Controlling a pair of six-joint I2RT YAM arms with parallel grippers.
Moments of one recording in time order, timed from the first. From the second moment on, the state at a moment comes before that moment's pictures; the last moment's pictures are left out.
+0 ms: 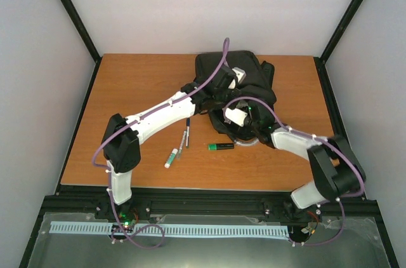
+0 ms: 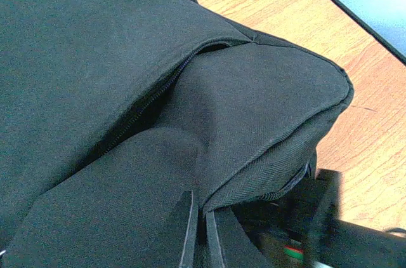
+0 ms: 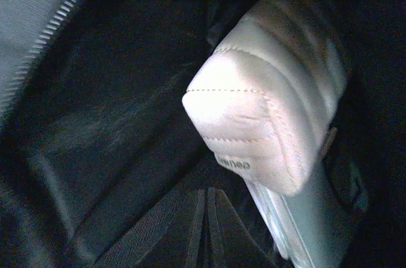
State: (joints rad) left arm -0.86 1.91 1.73 -0.50 -0.06 -0.24; right arm 0.46 1.56 0.71 0.16 -0.05 -0.93
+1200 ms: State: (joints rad) left arm -0.86 1.95 1.51 -0.42 0.11 -0.20; right arm -0.04 1.04 0.89 -0.55 -0.63 -0.34
